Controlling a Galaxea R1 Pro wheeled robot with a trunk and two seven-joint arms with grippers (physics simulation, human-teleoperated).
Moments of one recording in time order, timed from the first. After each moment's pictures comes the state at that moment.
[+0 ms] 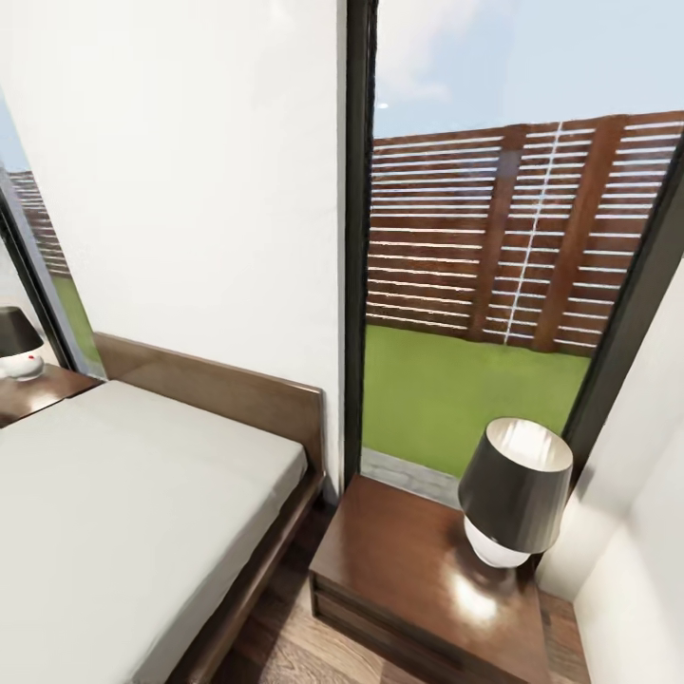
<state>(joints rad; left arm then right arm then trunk) -0.25 -0.01 -0.29 -0.04 0.20 -0.10 -0.01 -0.28 -0.07 0.20 0.01 -0.19 -0.05 0.09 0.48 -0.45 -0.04</state>
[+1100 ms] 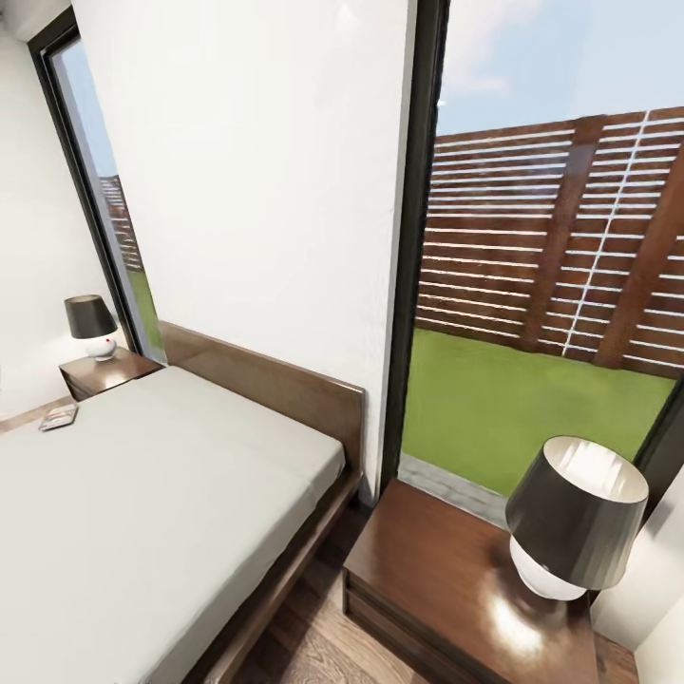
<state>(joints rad) -0.23 -0.01 -0.29 -0.04 0.20 -0.10 -0.01 -0.28 -0.07 0.20 0.01 -0.19 -0.05 0.09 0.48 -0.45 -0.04</state>
